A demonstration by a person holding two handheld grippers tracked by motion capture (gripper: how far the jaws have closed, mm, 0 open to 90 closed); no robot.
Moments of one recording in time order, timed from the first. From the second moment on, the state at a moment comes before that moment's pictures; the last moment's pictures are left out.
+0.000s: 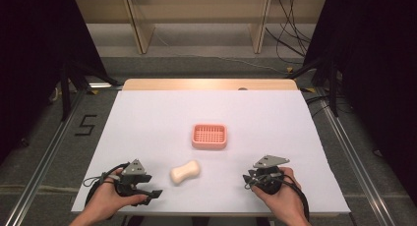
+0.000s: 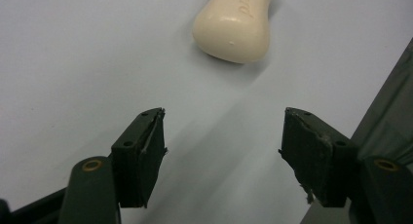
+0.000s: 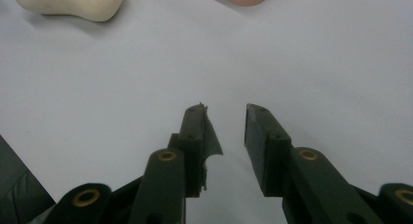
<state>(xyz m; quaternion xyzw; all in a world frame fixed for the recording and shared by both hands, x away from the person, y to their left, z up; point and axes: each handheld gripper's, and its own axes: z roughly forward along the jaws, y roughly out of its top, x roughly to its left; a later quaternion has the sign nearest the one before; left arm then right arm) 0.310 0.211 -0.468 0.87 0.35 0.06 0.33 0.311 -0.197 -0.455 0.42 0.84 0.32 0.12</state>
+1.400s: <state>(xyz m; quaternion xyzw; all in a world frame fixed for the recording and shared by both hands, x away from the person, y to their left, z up) 0.401 0.126 -0.433 0.95 0.28 0.00 0.14 0.315 -0.197 -0.462 0.42 0.84 0.32 0.12</state>
